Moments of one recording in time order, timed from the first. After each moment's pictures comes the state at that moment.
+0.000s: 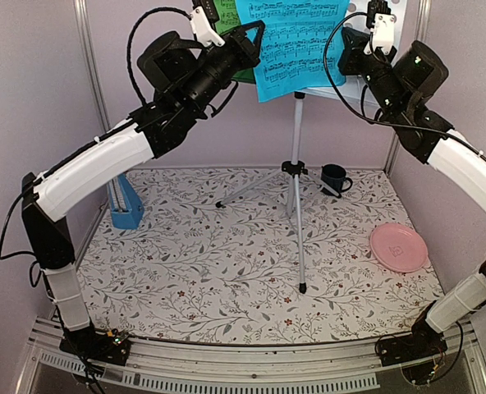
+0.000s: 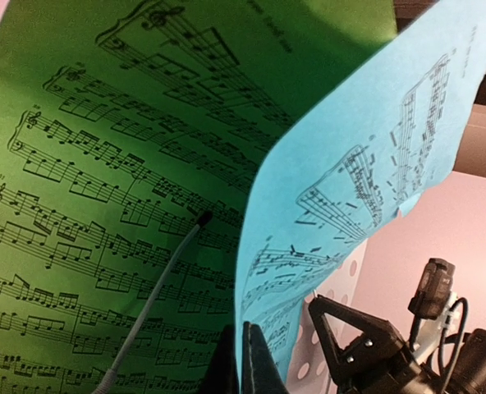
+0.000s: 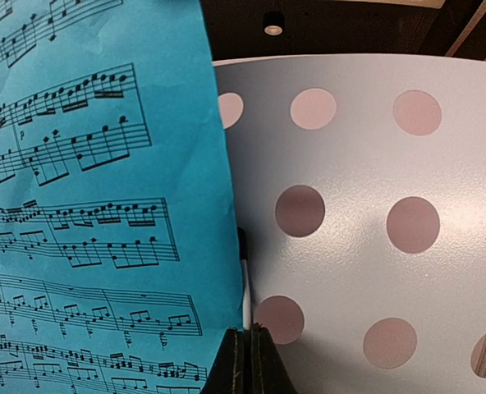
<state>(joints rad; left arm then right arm) -0.92 1.88 2.07 0.36 -0.17 -0.32 0.64 1.48 1.68 0.30 0.34 -0.21</state>
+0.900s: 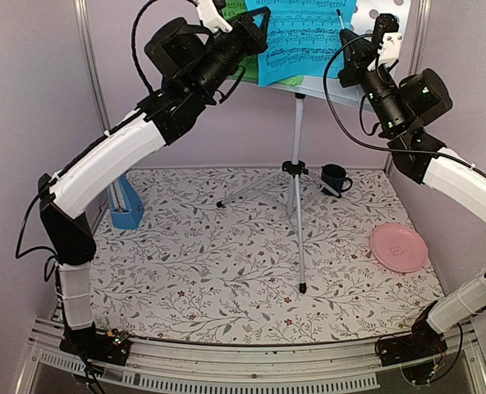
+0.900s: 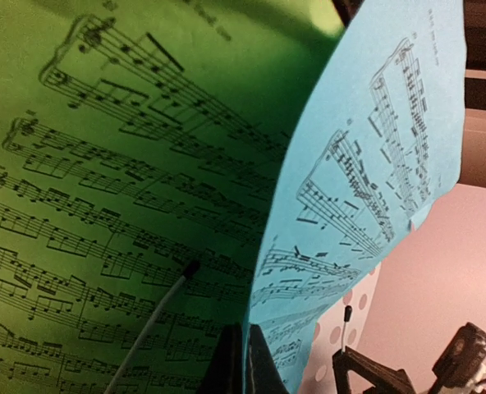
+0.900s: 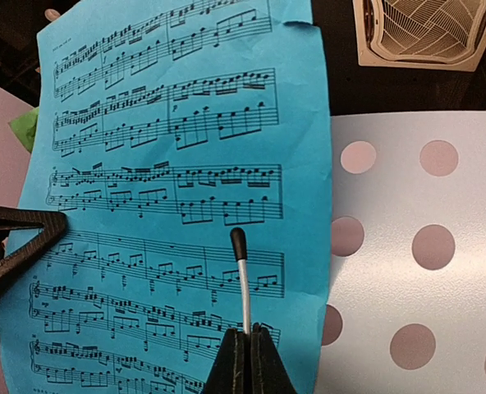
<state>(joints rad) -0.92 1.99 2.32 0.28 -0.20 -0.30 0.63 1.42 1.45 0.66 0.13 -0.25</state>
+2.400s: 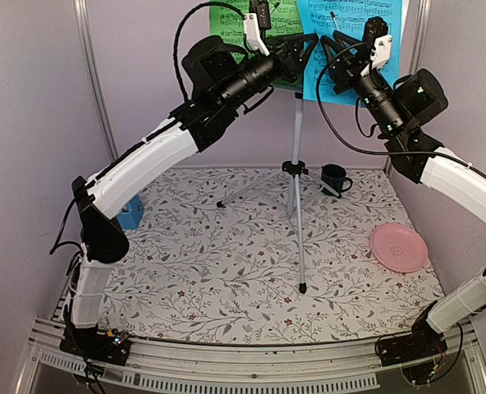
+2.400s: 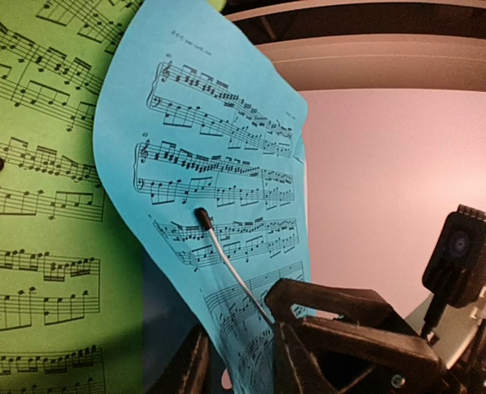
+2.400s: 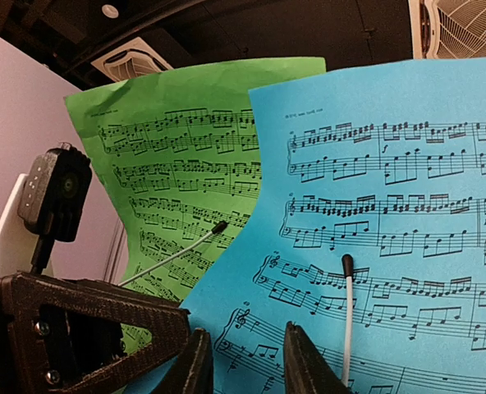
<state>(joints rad) -0.92 2.23 2.55 0.24 0.16 -0.20 0.62 1.44 1.45 0.65 -0.05 -0.26</state>
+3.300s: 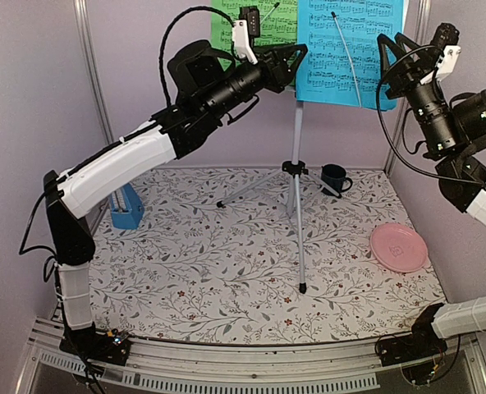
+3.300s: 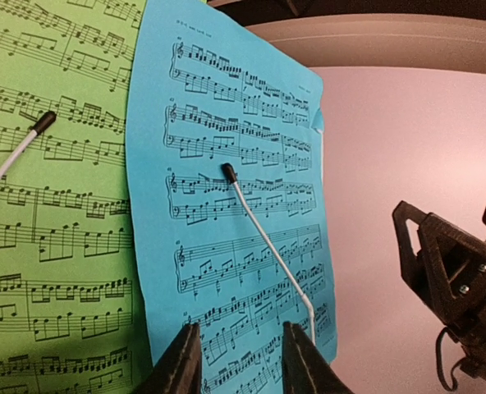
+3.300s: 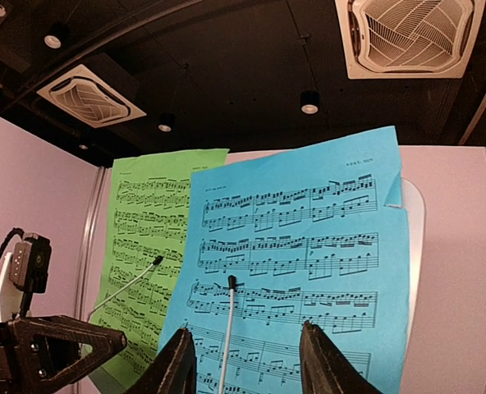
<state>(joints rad) -0.92 2.01 2.19 0.27 0.11 -0.18 0.63 1.13 1.27 0.58 0.11 -0.22</state>
